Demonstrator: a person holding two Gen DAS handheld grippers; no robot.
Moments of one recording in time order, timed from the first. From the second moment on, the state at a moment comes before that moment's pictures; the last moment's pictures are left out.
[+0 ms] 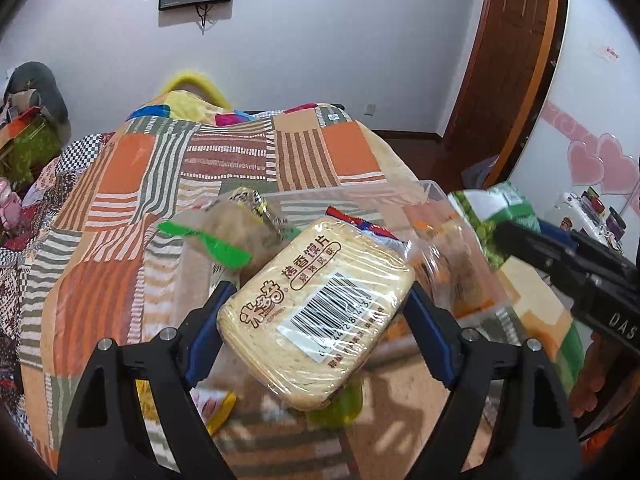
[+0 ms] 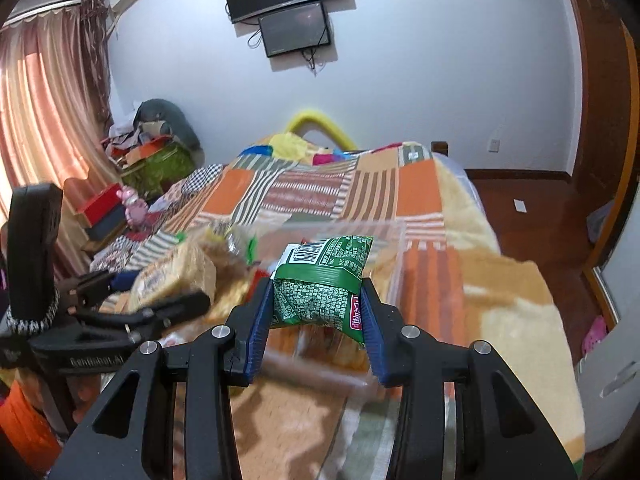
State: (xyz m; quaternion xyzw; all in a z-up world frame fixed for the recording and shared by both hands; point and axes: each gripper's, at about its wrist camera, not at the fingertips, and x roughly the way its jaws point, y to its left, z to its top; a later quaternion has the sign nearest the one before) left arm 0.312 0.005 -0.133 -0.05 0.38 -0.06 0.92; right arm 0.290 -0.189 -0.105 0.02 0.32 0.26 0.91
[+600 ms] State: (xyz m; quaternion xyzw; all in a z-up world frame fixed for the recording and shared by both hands) left arm 0.342 0.006 -0.152 -0.06 0.39 -0.05 0.92; right arm 0.332 -0.173 -0.130 0.00 0.36 0.24 0.90
